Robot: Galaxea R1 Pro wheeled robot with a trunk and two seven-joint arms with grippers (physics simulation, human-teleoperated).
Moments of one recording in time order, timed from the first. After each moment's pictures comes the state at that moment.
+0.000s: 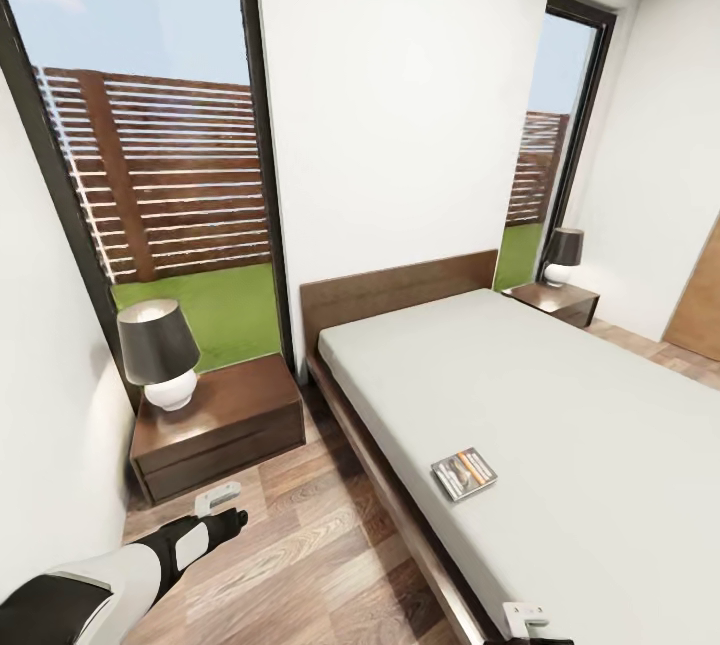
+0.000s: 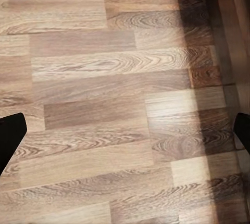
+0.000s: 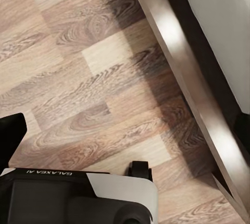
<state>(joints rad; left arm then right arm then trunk) -0.79 0.08 -0.23 0.04 0.60 0.08 0.01 -0.52 -0.07 0.84 -0.01 -0.84 0.09 0.14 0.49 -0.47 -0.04</state>
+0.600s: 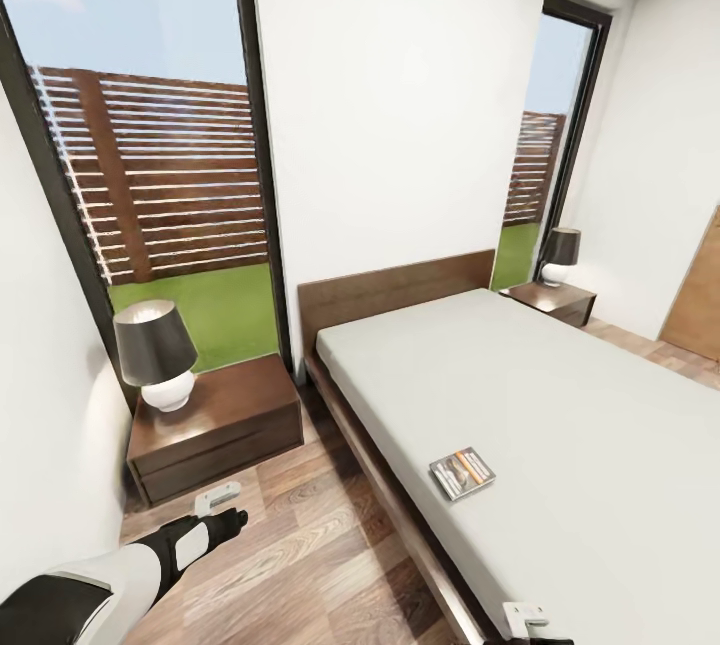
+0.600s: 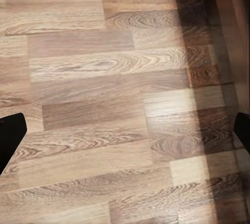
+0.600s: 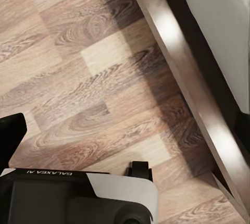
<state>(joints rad) -0.79 0.08 -0.23 0.04 0.60 0.08 0.01 -0.52 -0.07 0.84 -0.01 -0.84 0.09 0.14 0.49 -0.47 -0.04</state>
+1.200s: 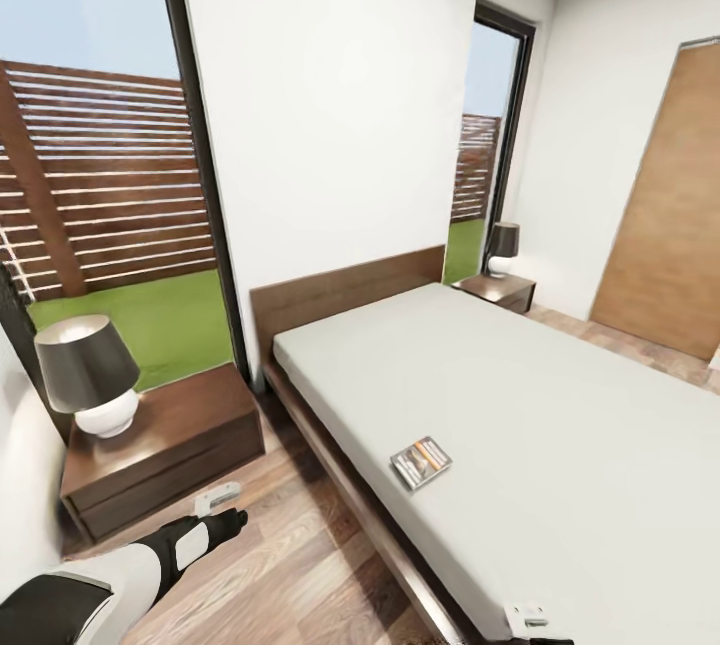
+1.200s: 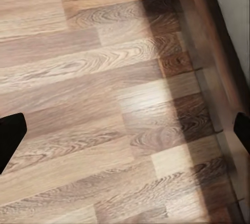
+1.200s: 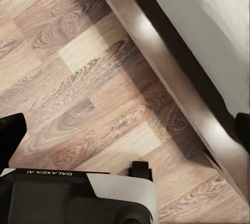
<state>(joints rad) -0.79 0.08 -0.23 0.04 0.60 0.08 0.01 -0.52 -0.07 0.84 -0.01 -0.84 0.09 0.14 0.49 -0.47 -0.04</state>
